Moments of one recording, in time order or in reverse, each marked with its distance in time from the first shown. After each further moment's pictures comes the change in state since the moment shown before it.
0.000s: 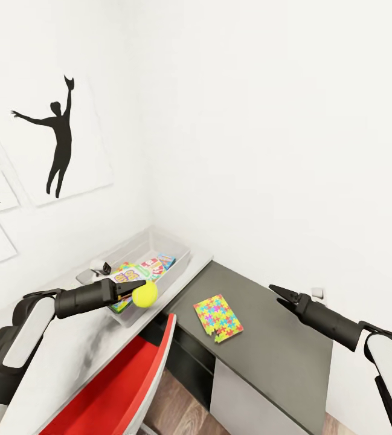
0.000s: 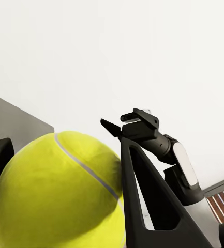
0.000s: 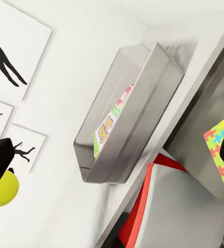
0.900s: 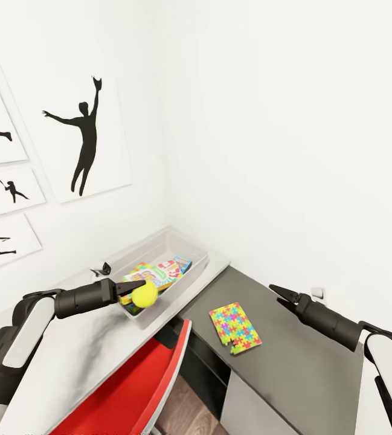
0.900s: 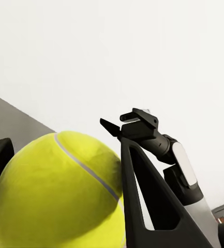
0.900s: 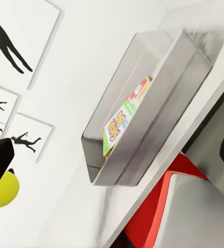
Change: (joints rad) left arm 0.000 0.001 0.000 0.001 0.000 0.000 -0.005; right arm 0.000 0.001 -0.001 0.000 0.000 -0.002 0.001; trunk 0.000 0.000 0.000
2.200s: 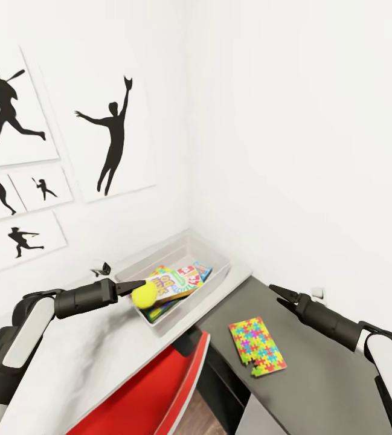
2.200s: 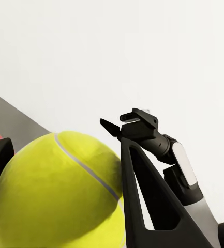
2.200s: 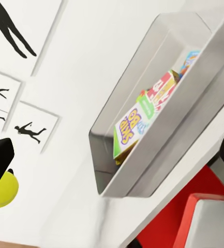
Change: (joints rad) left arm 0.000 0.000 0.000 0.002 0.000 0.000 -0.001; right arm 0.000 0.000 0.000 0.000 0.000 -0.001 -0.004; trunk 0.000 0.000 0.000
